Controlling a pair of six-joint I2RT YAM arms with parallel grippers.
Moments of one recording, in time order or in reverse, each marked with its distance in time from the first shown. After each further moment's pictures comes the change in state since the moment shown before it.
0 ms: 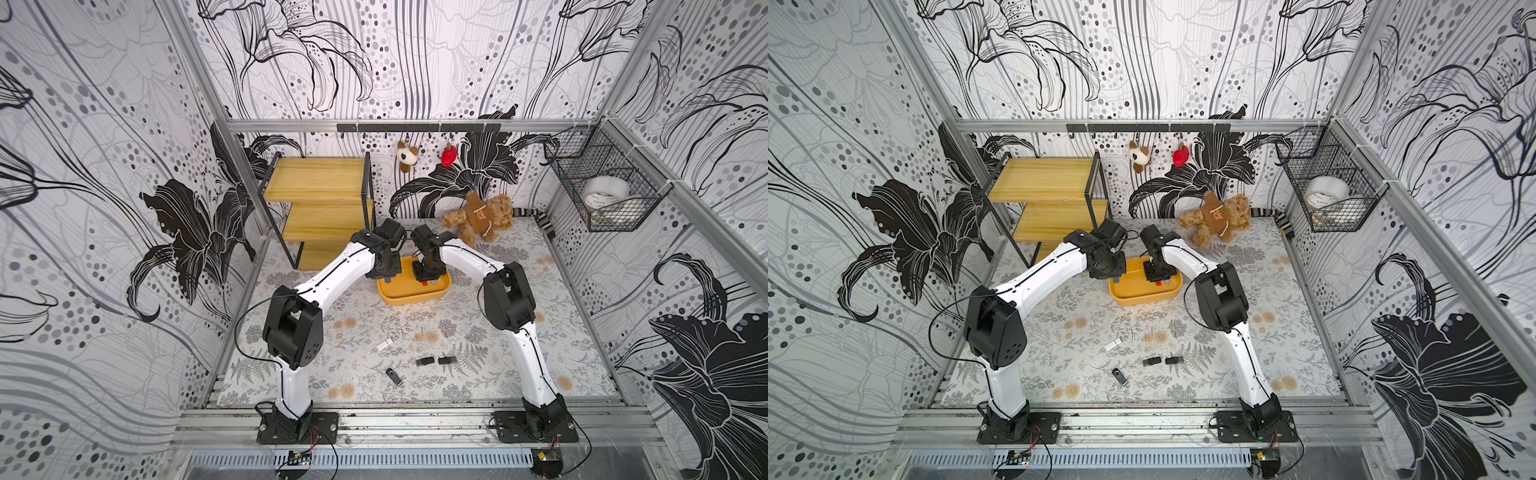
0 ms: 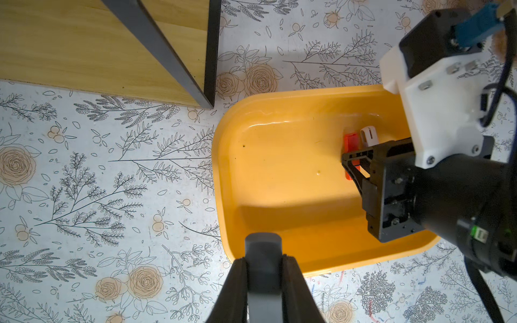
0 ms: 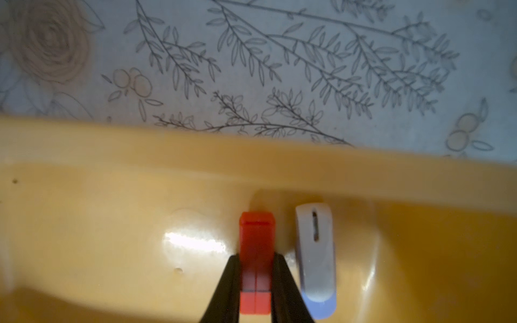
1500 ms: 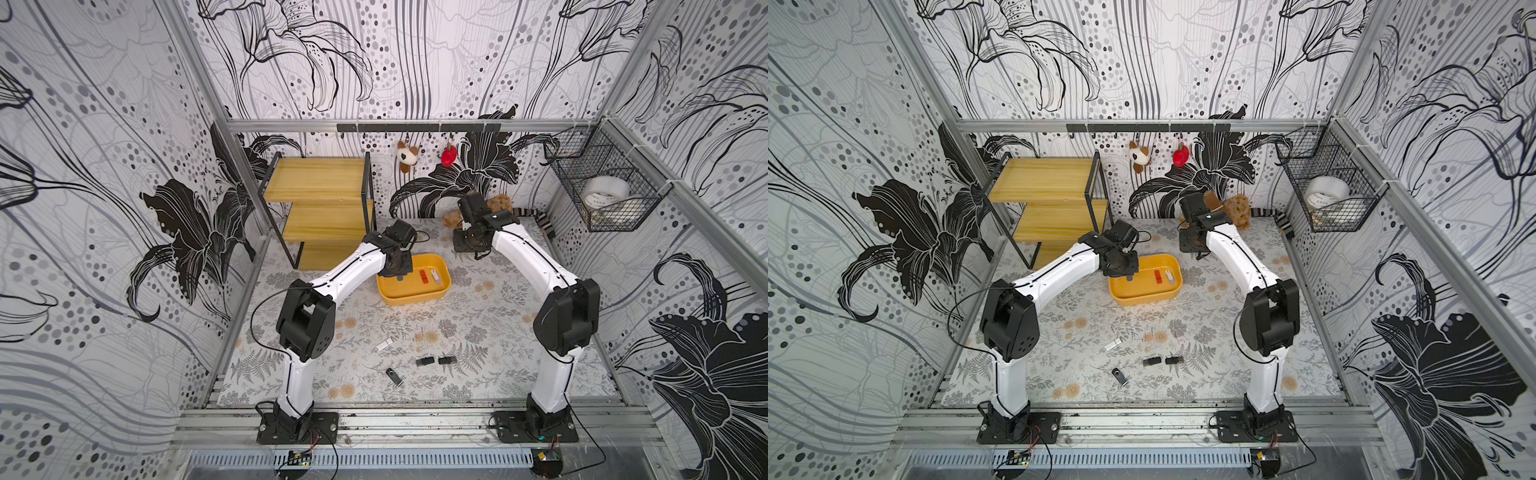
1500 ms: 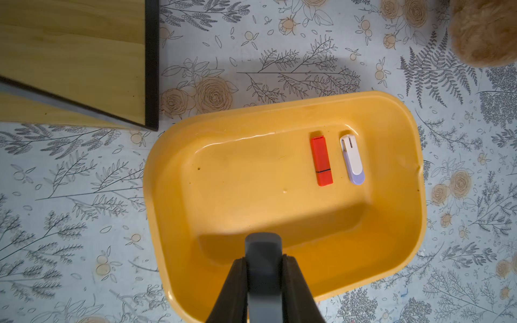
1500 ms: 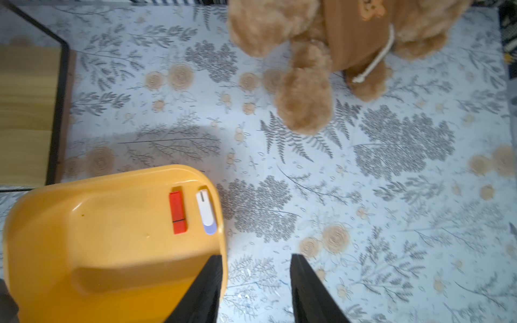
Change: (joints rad) left arm -0.034 0.130 0.057 0.125 0.034 0.016; right arm -0.186 -0.469 -0.195 -0.010 0.150 0.034
